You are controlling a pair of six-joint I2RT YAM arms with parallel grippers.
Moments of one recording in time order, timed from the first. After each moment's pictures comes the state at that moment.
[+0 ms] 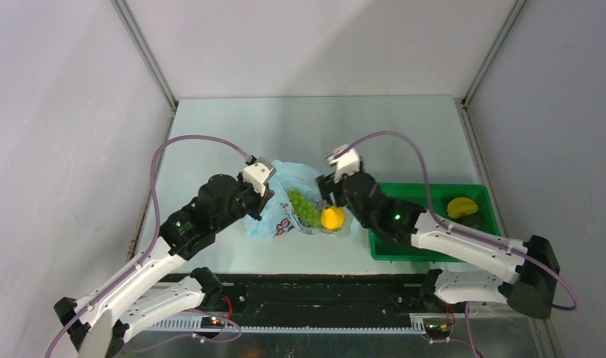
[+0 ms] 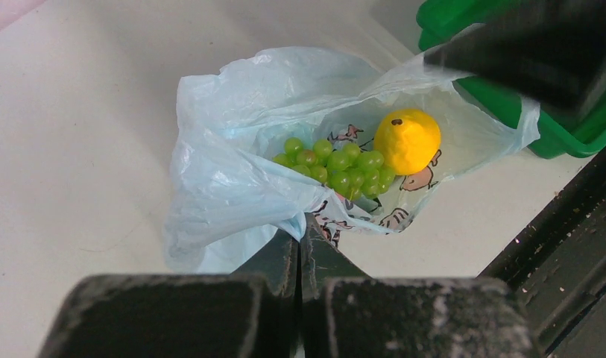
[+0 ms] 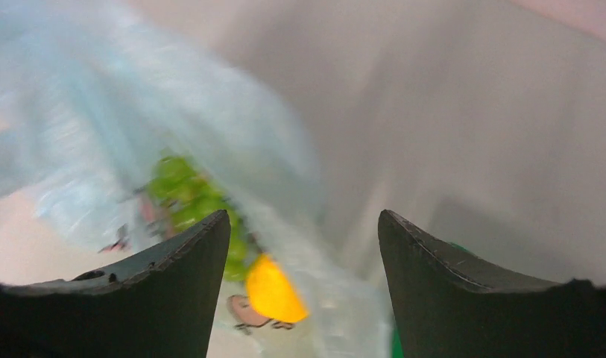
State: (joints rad) left arm -0.76 0.77 0.84 -0.47 -0.07 0.02; right arm 1.09 1.20 0.93 -0.10 0.50 0.09
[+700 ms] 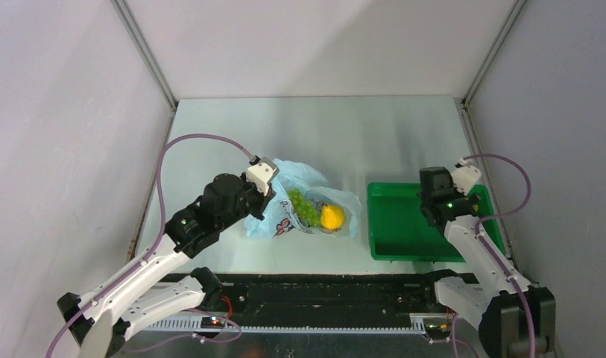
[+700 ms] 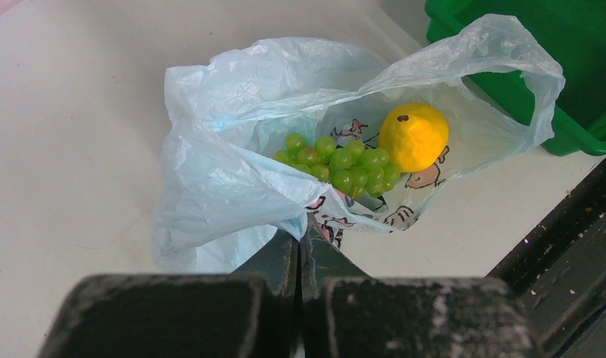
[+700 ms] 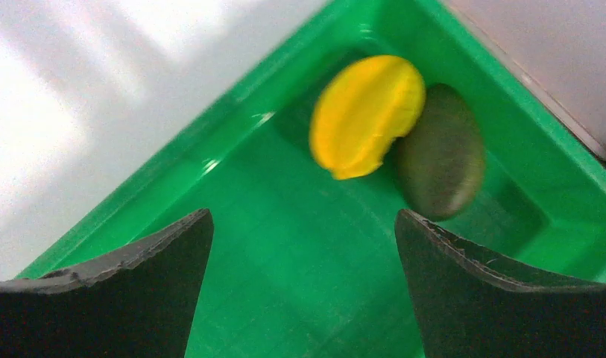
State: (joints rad) left arm -0.76 0.80 0.83 -0.45 -0.08 0.02; right arm 0.24 1.00 0.67 -0.52 0.75 0.64
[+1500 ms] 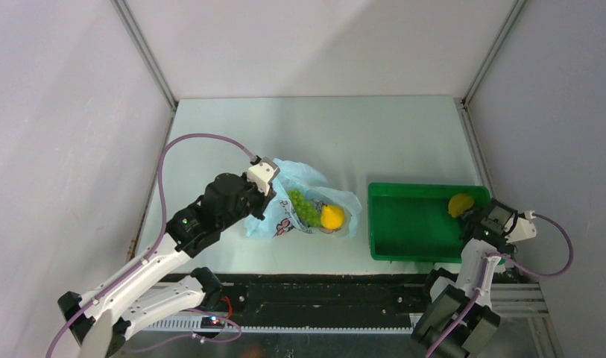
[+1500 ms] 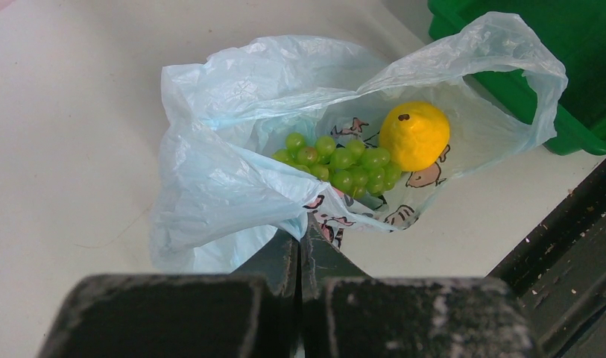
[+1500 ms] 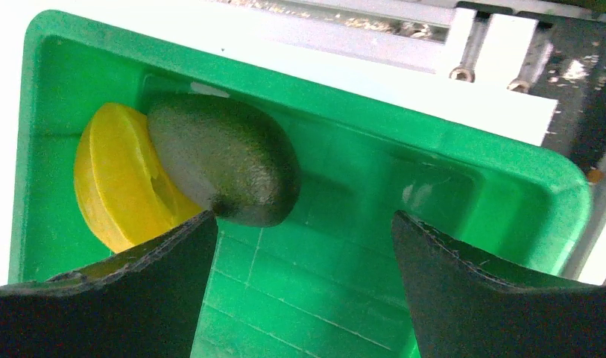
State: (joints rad) left arm -0.76 0.81 0.83 -0.45 -0.09 0.02; right arm -0.62 0.82 0.41 -0.40 0.29 0.69
